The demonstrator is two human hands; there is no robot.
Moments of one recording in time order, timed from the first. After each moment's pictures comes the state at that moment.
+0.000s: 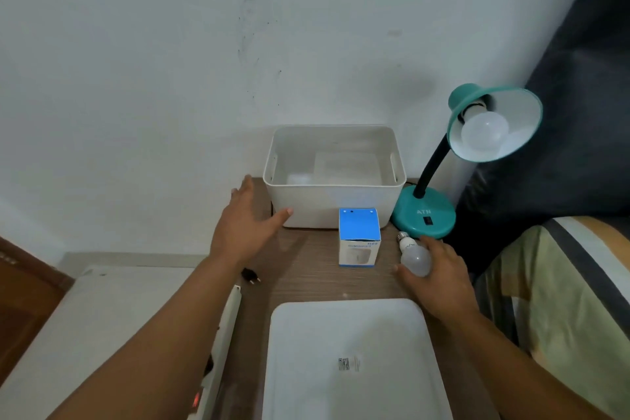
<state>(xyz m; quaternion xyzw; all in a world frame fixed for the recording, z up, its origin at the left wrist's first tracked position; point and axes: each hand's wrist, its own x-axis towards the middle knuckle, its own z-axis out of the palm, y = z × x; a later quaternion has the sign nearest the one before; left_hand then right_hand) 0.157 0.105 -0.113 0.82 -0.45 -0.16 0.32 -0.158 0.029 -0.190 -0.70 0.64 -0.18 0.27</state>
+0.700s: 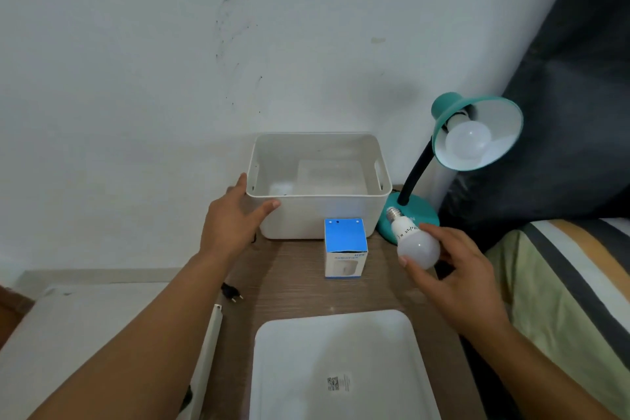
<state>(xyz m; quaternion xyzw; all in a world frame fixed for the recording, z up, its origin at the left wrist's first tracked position) 0.177 0.071 -0.124 0.76 -0.49 -0.16 0.39 -0.174 0.048 -0.126 -0.74 0.53 -0.35 0.23</state>
